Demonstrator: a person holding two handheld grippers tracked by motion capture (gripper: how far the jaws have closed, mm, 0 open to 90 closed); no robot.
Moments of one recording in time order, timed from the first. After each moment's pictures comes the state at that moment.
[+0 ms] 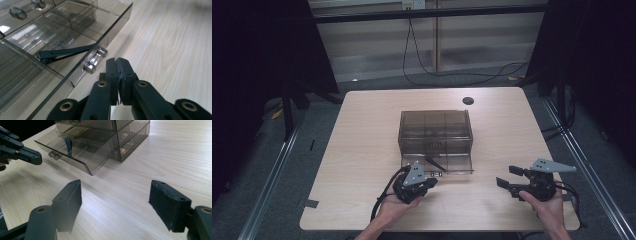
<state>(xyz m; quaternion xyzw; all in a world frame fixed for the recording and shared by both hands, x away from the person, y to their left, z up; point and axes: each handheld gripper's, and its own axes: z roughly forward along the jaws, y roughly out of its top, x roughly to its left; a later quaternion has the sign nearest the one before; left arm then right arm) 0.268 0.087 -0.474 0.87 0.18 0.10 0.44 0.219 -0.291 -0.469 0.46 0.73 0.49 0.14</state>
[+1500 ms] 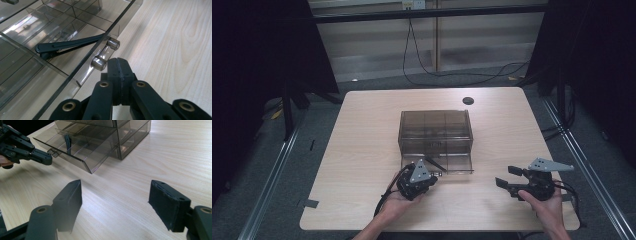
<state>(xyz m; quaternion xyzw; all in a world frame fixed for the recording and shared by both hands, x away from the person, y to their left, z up) 0.280 0.077 -0.486 0.89 0.18 0.11 0.41 0.221 -0.289 -0.471 0.46 0.74 0.48 0.14</state>
